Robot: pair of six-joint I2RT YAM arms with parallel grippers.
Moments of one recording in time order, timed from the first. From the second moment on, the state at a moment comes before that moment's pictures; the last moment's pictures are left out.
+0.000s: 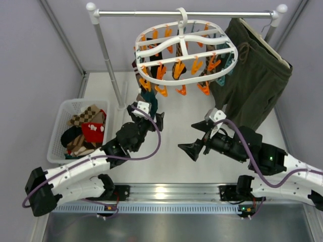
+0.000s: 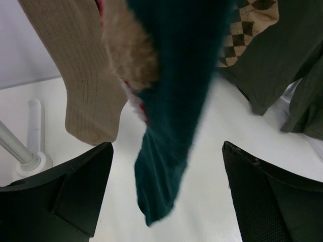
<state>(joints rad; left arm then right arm) -0.95 0.95 0.67 0.29 -0.58 -0.06 1.21 0.75 0.94 -0.31 0.19 0.11</state>
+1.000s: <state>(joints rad) -1.16 1.23 0.74 0.47 -0.79 -0.12 1.26 1.09 1.50 -0.47 0.46 0.21</state>
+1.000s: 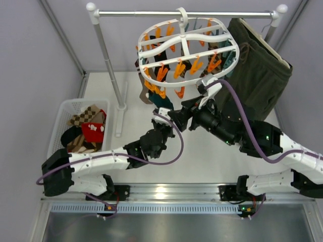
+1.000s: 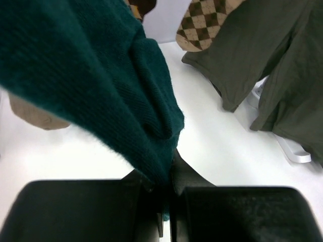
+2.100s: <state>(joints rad) -1.28 1.39 0.86 0.48 -0.92 -0.07 1.33 1.49 1.95 -0.66 0.75 0.10</state>
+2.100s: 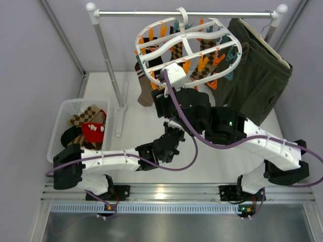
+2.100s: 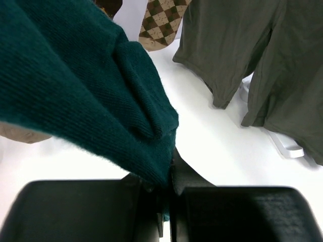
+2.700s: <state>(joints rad) -1.29 1.41 0.88 0.48 -0.92 -0.03 1.38 1.44 1.94 -0.73 0.71 0.12</state>
